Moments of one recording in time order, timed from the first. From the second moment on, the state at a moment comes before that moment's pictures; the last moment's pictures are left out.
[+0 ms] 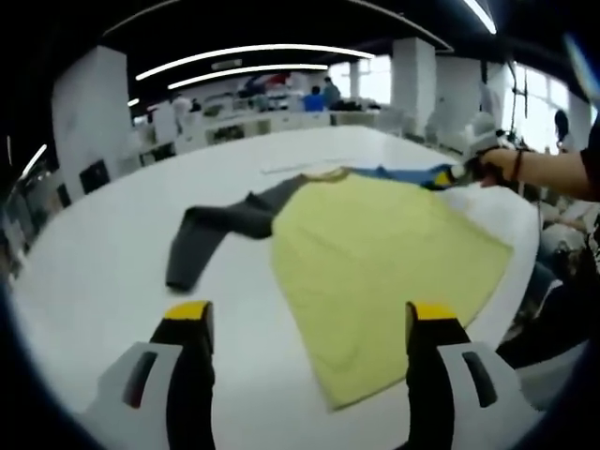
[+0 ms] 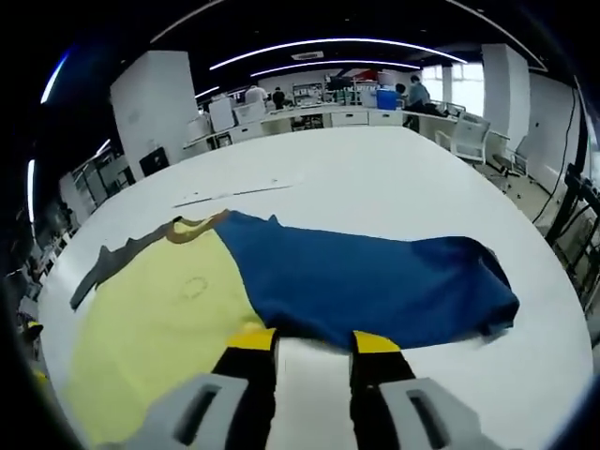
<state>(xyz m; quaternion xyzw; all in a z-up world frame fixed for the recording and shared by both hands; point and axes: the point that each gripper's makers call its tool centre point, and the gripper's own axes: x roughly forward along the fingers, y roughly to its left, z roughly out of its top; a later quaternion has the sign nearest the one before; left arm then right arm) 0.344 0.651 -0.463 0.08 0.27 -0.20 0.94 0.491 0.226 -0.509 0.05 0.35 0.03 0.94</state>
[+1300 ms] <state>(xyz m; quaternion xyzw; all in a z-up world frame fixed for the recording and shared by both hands) 0.350 0.648 -0.456 0.09 0.26 -0.19 0.94 0.477 0.101 -0.500 0.02 0.30 -0.07 0.95</state>
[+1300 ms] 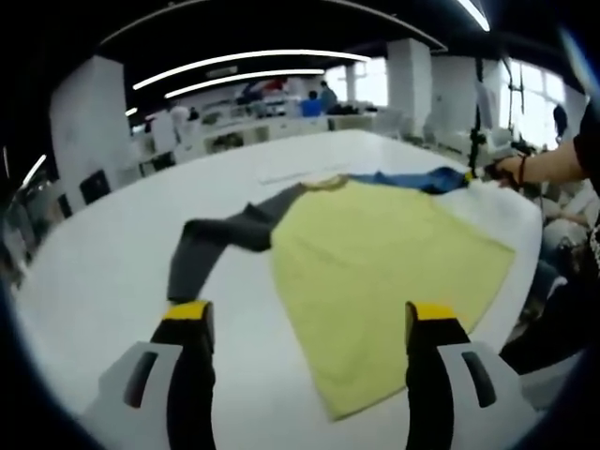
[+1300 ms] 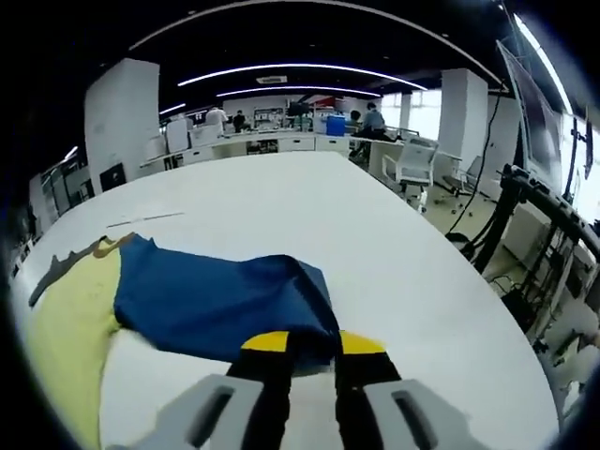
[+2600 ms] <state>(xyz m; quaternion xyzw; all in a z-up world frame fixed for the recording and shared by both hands) 0.351 0.647 -0.452 0.07 0.25 -0.19 0.95 0.480 0.093 -0.438 0.04 0.28 -0.06 0.96</state>
